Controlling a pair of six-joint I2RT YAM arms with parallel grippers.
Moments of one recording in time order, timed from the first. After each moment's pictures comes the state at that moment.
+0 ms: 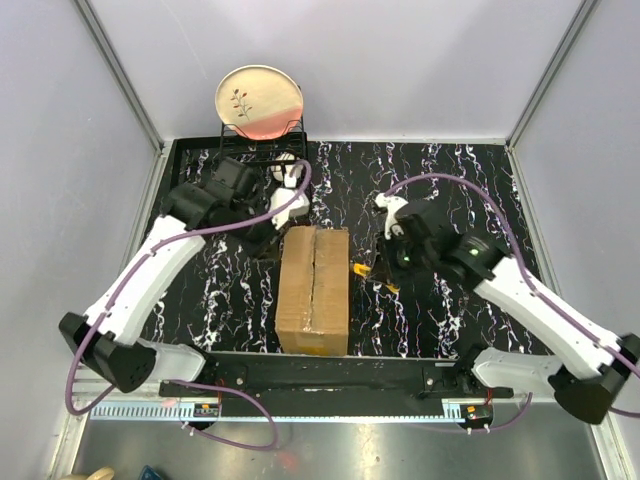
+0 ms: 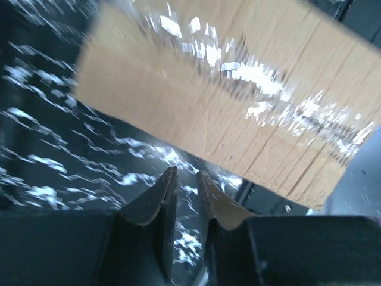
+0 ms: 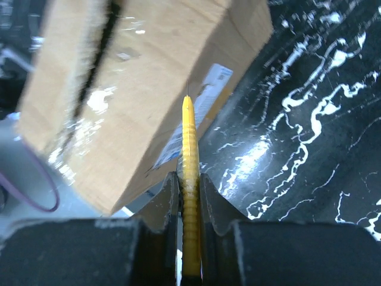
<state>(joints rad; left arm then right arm) -0.52 1.33 1.43 -1.20 0.44 0.45 0.78 1.16 1.19 -0.89 -0.09 0.41</state>
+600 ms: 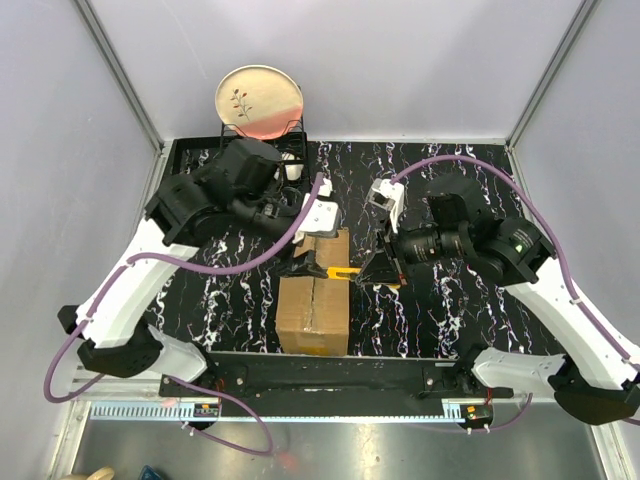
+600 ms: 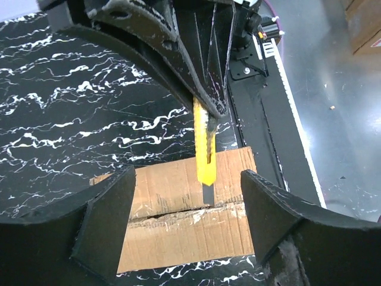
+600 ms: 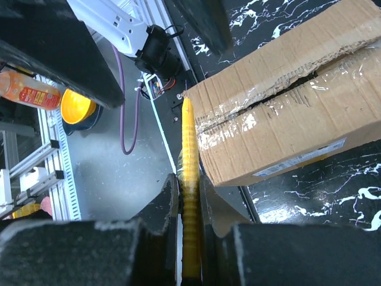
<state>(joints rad) -0.84 1.41 2.00 -1.27 0.73 0.65 0.78 1.12 1.52 -0.97 -0.59 0.18</state>
